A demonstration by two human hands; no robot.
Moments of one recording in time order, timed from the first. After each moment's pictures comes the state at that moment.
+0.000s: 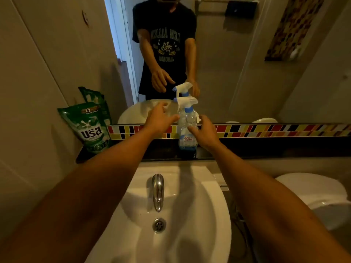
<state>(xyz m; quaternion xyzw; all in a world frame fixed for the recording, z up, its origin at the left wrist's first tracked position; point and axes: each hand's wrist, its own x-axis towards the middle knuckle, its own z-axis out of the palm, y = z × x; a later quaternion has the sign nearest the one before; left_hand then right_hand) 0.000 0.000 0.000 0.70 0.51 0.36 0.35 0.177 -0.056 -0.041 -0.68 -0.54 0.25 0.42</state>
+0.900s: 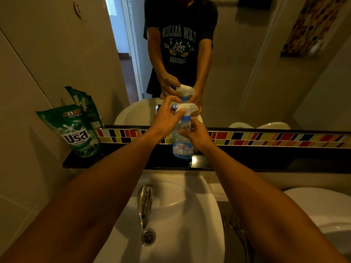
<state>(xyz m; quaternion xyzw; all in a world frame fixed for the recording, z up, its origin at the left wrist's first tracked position) 0.073 0.048 -0.014 0.66 0.40 0.46 0.44 0.221 0.015 -0.075 -0.57 -0.55 0.41 0.45</state>
